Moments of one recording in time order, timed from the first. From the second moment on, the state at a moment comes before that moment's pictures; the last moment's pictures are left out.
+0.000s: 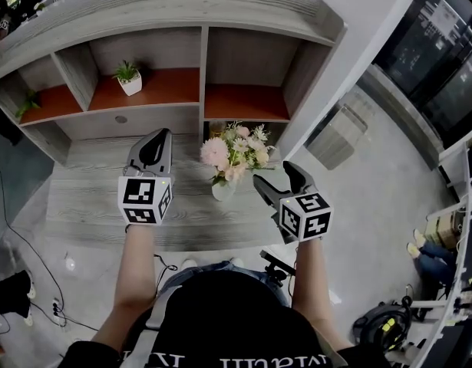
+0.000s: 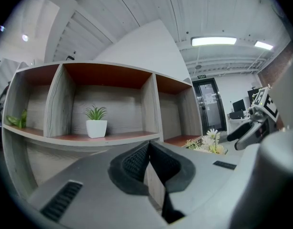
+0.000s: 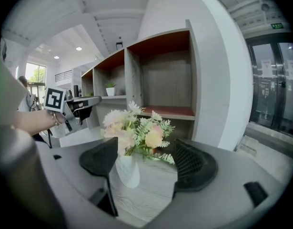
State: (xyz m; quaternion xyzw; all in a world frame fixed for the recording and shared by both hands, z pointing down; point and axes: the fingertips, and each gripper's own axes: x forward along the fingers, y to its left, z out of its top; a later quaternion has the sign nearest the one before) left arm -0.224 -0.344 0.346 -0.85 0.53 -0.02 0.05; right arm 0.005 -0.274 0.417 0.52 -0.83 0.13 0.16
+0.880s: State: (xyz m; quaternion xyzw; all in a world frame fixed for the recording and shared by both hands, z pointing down) left arm -0.219 -0.334 0.294 -0.84 0.53 -0.01 0.11; right arm 0.042 -0.280 0.277 0.62 -0.78 -0.06 0.02
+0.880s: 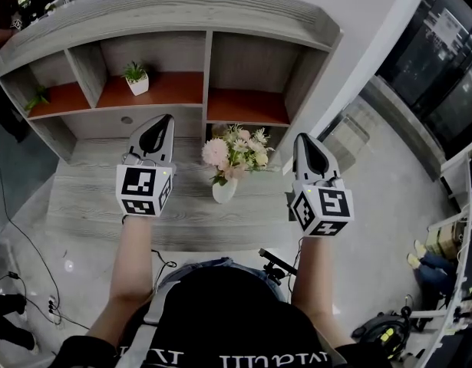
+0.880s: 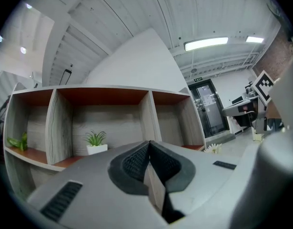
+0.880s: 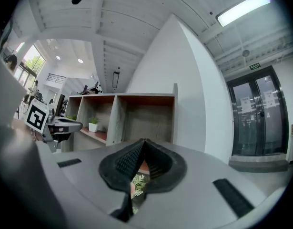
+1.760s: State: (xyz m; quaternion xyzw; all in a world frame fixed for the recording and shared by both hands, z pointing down) left arm -0.211 -0.331 0.269 -0.84 0.52 0.00 0.15; right arm 0.037 -0.278 0.260 0.63 -0.77 -0.12 0.06
